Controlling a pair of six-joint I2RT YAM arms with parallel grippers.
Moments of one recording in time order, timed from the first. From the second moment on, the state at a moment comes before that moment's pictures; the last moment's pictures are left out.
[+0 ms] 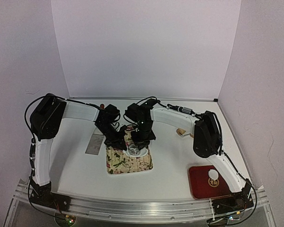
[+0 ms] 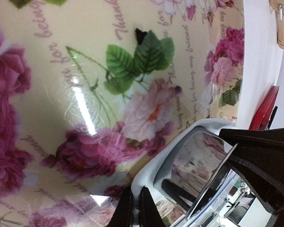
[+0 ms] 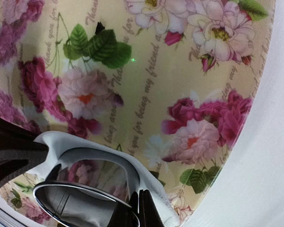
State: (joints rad) left arm -0.61 2.13 1.44 -0.64 0.62 -0.45; right arm 0.89 2.58 2.38 -1.28 -0.08 0.52
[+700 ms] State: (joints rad) left arm -0.62 1.99 1.27 -0.56 0.52 -0.49; right arm 0.90 2.60 2.42 -1.31 -0.01 0.56
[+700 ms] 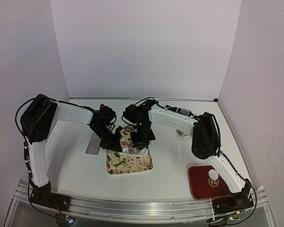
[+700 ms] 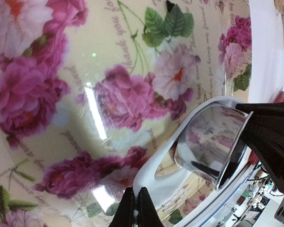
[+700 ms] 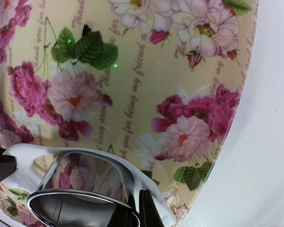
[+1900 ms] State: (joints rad) left arm -0.61 1.67 0.99 -0.56 0.63 -0.45; right arm 0.90 2.61 2.44 -1.34 0.00 0.55
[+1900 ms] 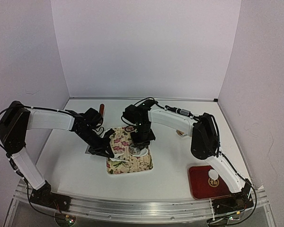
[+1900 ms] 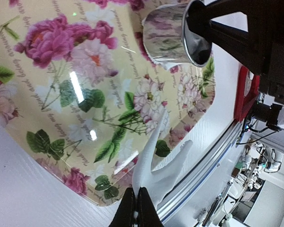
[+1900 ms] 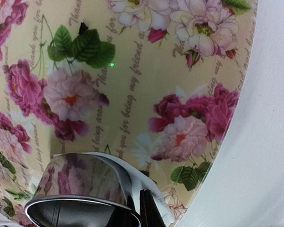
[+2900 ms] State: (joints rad) left arm -0.67 1.74 1.29 -0.59 0.44 -0.29; right arm 0.80 2.31 2.16 -1.16 -0.18 0.64
